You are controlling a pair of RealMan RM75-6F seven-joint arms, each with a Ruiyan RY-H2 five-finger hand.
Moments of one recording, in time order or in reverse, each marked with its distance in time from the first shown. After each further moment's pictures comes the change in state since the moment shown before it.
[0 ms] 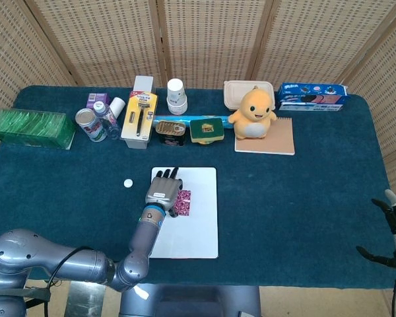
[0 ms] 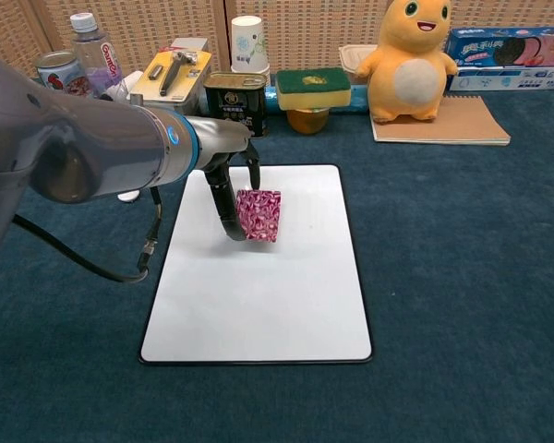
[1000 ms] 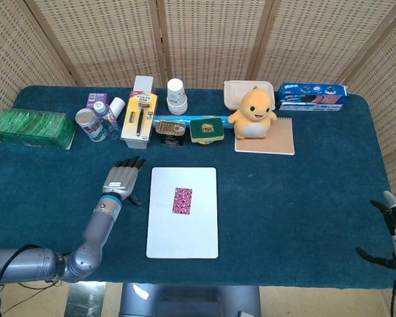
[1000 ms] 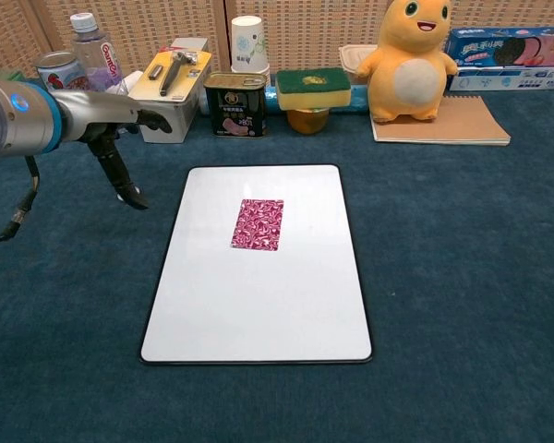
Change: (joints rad) left arm 0.202 0.288 0.119 -0.060 0.169 -0.170 -0.222; right arm 0.000 -0.002 -0.005 -0.005 0.000 -0.003 -0.016
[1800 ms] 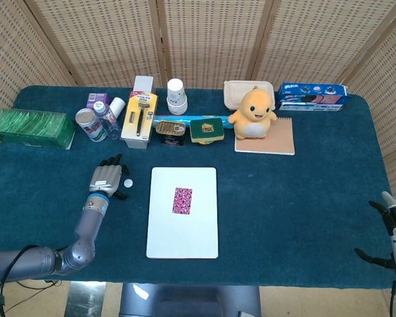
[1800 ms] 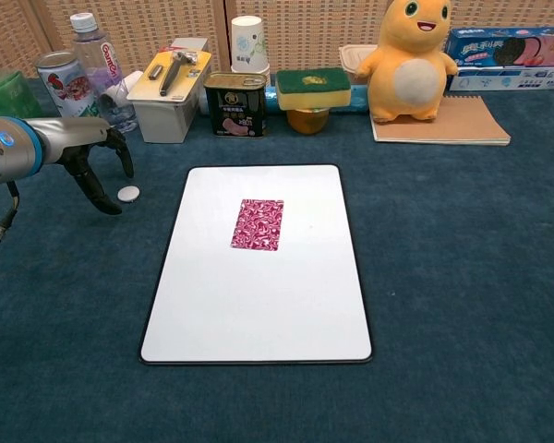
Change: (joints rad) left arm 0.054 -0.082 0.069 0.219 0.093 -0.033 -0.116; right arm 0.002 -0.003 -0.004 0.000 -0.001 -0.008 -0.004
